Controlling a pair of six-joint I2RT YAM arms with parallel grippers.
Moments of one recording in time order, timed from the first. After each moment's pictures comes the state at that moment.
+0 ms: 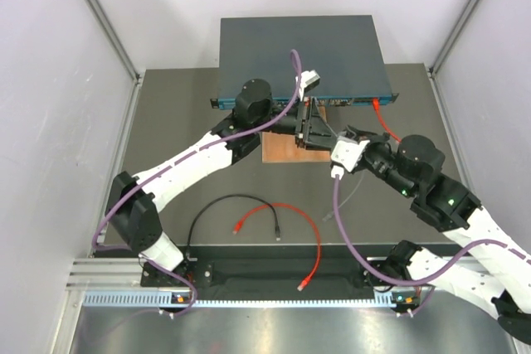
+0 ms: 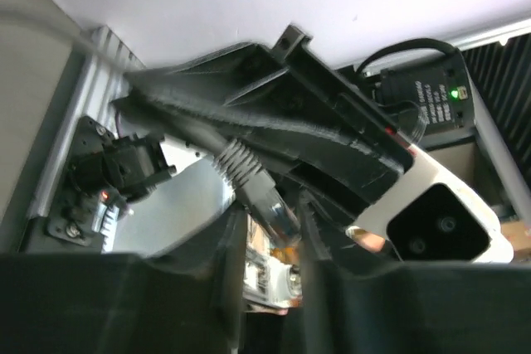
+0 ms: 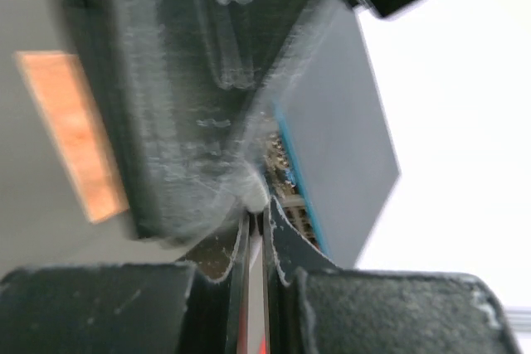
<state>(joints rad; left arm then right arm) -0.78 1.60 1.39 0.29 0.95 -1.27 0.78 0.75 1.00 -0.41 0.05 -0.96</state>
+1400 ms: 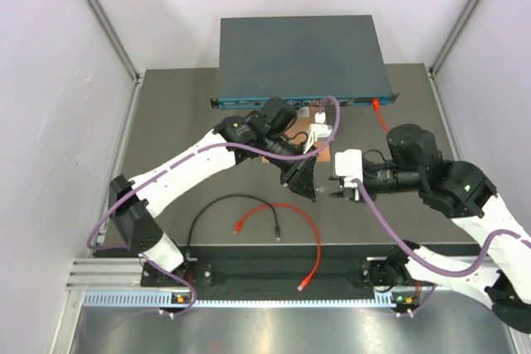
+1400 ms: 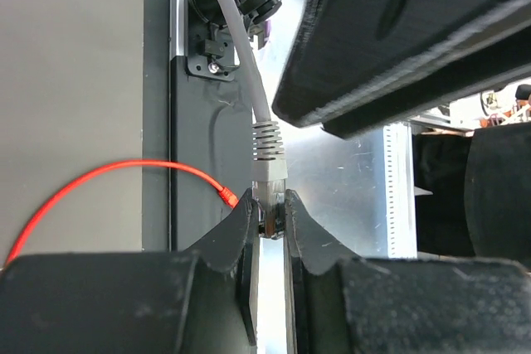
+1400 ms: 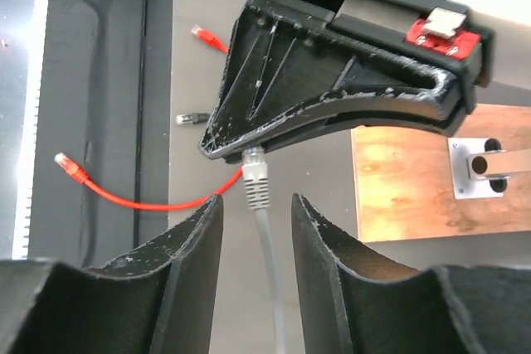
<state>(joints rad) -0.88 1.60 1.56 -0.79 0.97 -0.06 0.77 0.88 1.28 -1.00 -0.51 -0.67</state>
